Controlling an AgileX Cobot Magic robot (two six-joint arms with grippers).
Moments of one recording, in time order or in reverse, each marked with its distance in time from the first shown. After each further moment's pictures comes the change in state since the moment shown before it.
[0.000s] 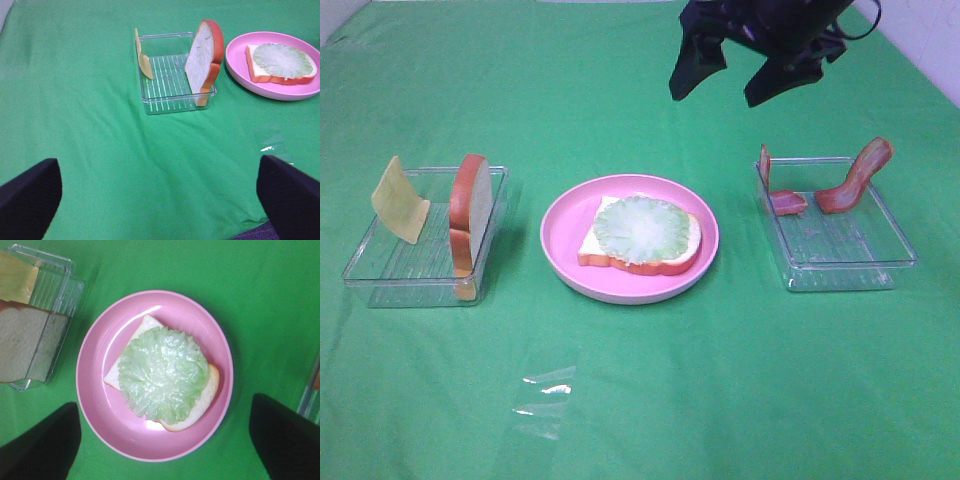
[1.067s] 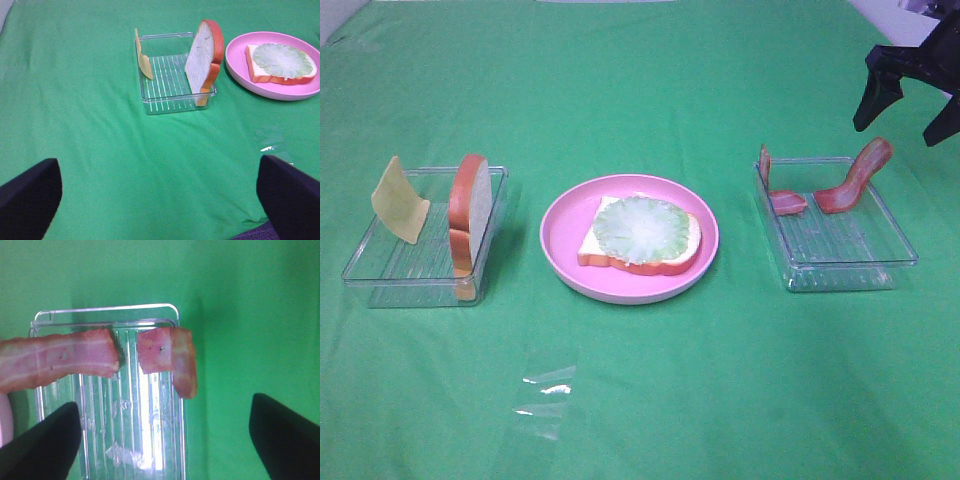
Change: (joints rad) left arm 0.000 0.000 0.000 0.000 0.000 0.000; right arm -0.434 0.293 -0.233 -0.109 0.195 -0.017
